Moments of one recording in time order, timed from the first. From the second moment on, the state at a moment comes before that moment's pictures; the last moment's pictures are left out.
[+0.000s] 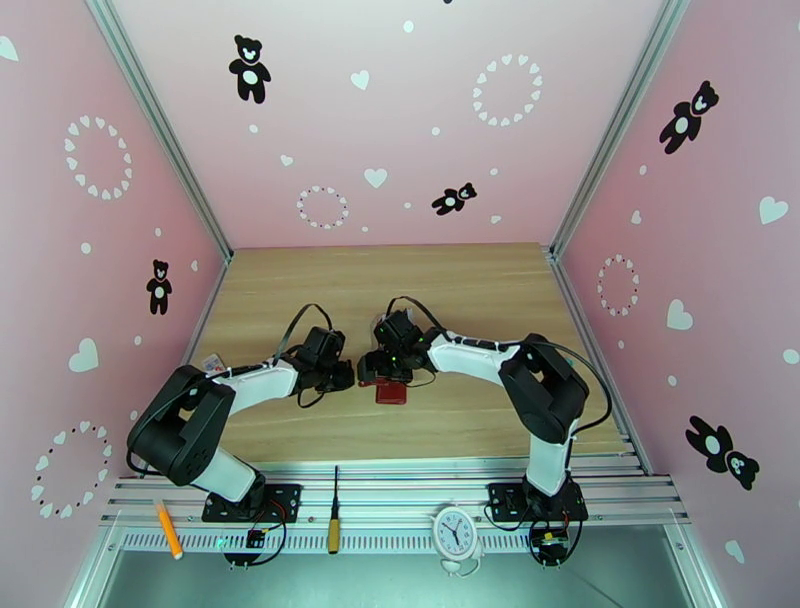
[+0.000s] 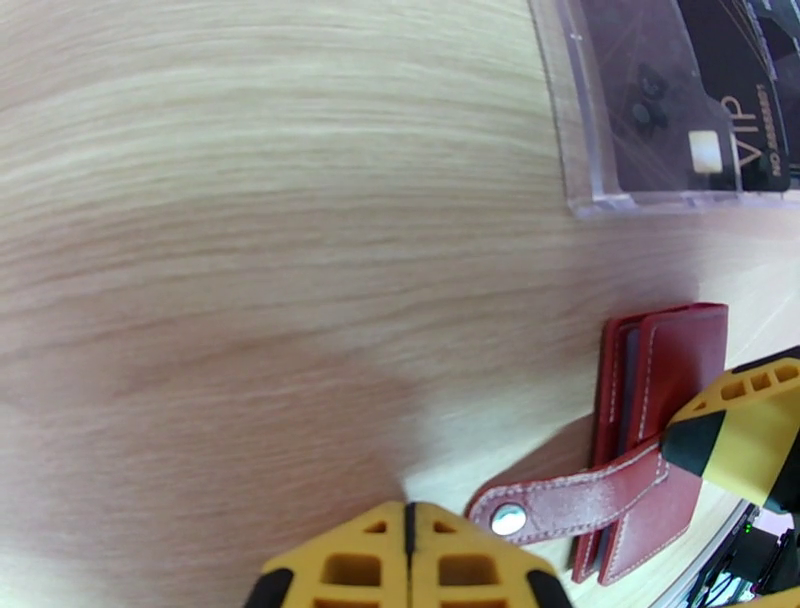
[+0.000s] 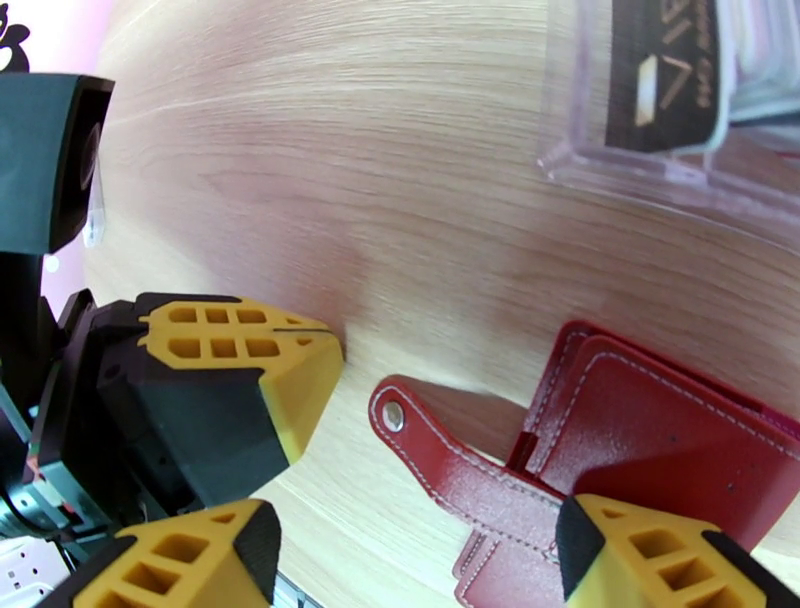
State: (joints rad) left arm -0.47 1.55 0.66 -0.17 0.25 -0.58; right arm 0.81 1.88 1.18 -0.35 -0.35 0.71
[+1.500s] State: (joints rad) left arm -0.59 1.55 0.68 0.03 0.40 -0.57; right arm 0.67 1.63 0.84 -0.27 -0.36 0.68
